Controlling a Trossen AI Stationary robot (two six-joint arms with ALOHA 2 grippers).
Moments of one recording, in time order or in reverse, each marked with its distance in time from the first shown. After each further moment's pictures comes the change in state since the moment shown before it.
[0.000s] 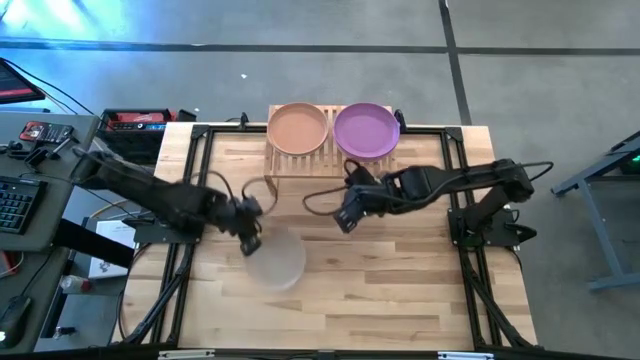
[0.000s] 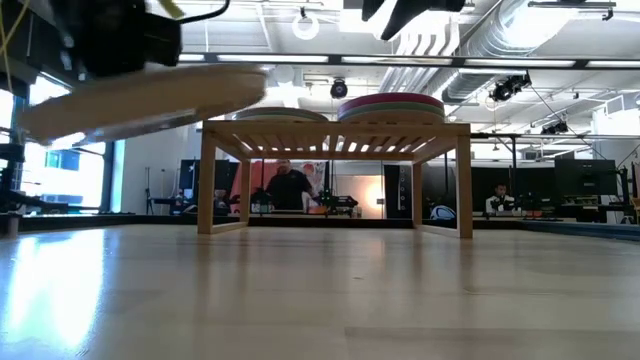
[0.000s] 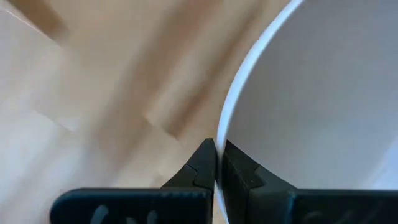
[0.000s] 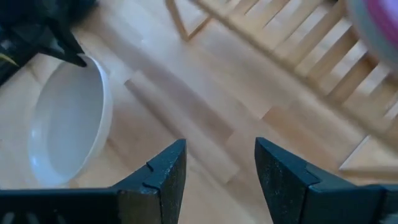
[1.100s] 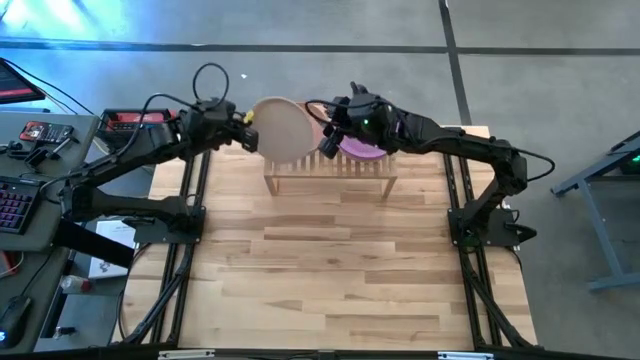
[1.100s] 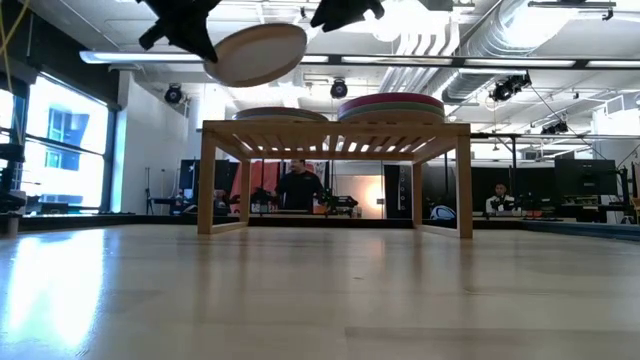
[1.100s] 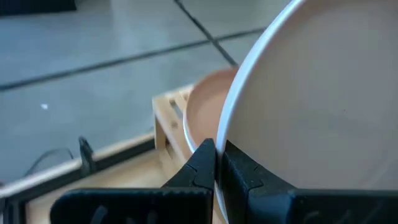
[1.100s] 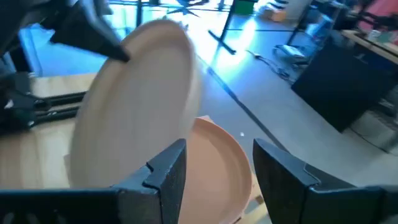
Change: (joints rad) left arm 0.714 -0.086 0.387 0.024 -0.287 0.397; right arm -0.401 0.000 0.000 0.680 0.004 -1.018
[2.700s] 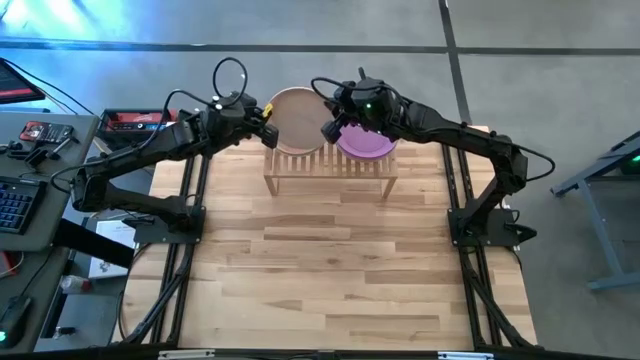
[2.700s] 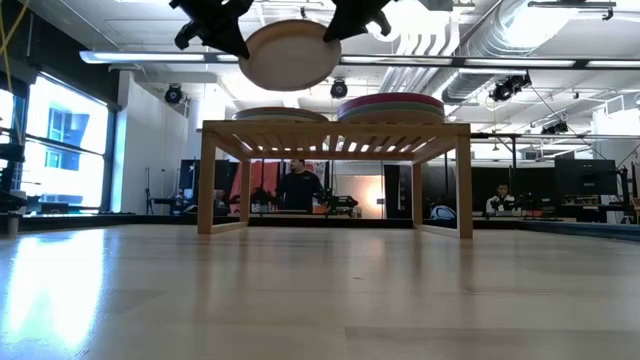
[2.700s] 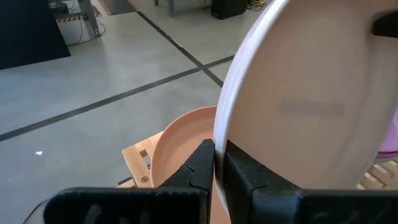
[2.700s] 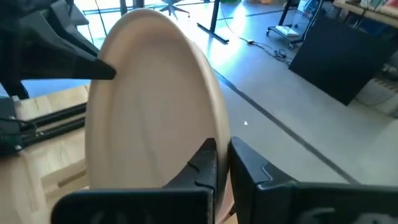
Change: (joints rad) left arm -0.046 0.137 0.033 0.235 -0.062 0.145; right arm -0.094 0.000 0.000 -0.013 -0.061 0.131
